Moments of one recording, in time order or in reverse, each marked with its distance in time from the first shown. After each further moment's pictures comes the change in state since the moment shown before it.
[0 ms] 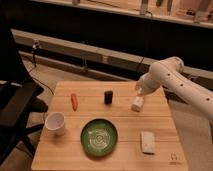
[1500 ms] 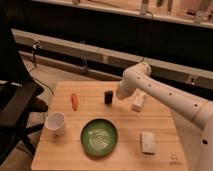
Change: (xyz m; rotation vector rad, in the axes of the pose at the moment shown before) arm -0.046 -0.026 0.090 -0.064 -0.045 -0.135
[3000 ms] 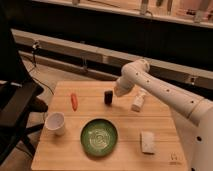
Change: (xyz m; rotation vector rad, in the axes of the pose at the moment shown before) arm -0.007 -0.022 0.010 -0.010 -0.020 -0.031
